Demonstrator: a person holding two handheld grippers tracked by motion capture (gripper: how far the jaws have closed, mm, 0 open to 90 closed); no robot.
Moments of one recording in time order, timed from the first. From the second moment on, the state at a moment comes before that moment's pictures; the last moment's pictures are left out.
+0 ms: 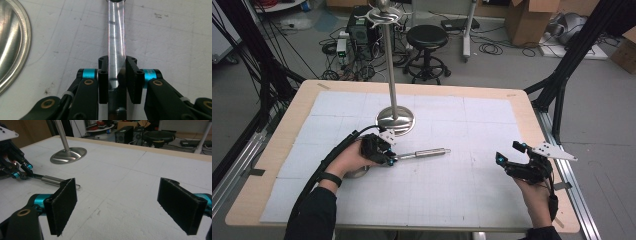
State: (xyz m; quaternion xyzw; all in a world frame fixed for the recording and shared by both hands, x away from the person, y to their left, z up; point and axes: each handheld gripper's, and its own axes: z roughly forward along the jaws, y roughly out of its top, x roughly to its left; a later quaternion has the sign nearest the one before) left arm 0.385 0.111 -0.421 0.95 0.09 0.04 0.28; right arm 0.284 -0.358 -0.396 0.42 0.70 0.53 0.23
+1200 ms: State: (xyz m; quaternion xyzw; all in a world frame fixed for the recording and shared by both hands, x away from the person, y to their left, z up) left arm 0.334 0.207 -0.326 0.81 0.20 0.22 0.51; right arm 0.285 -0.353 -0.396 0.42 0.70 0.53 0.24
